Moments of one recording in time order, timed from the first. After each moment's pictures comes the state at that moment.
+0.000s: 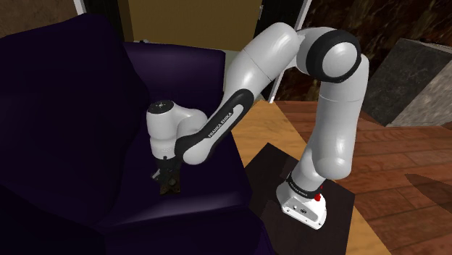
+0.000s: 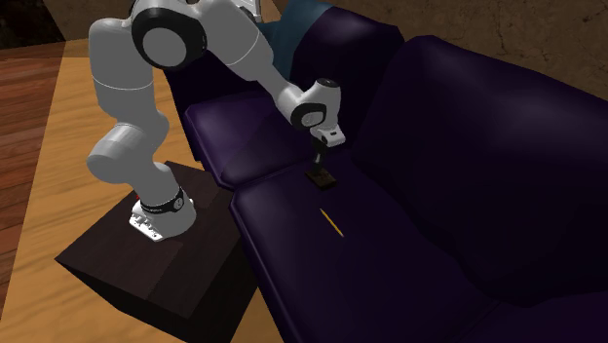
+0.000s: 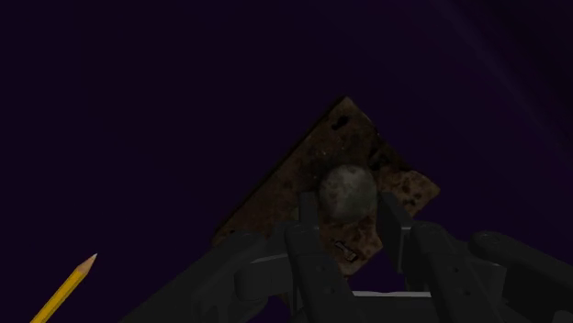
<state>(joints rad) 0.28 0.33 0.41 -2.21 -0.20 2.47 0.75</state>
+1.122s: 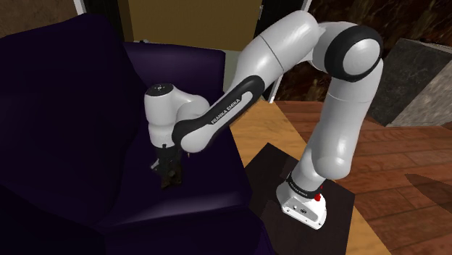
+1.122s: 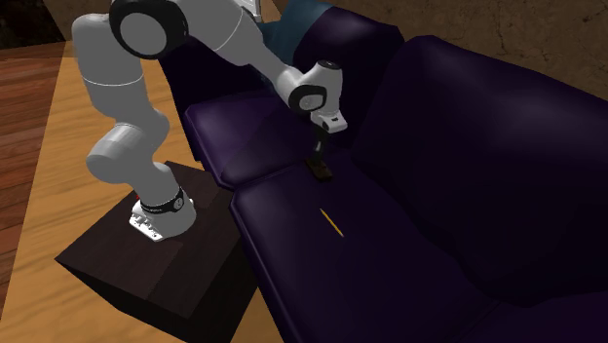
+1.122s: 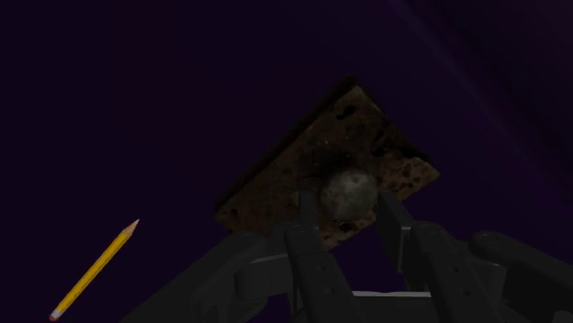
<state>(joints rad) 0.25 0.22 0.44 -2.20 -0.12 2.36 0.70</state>
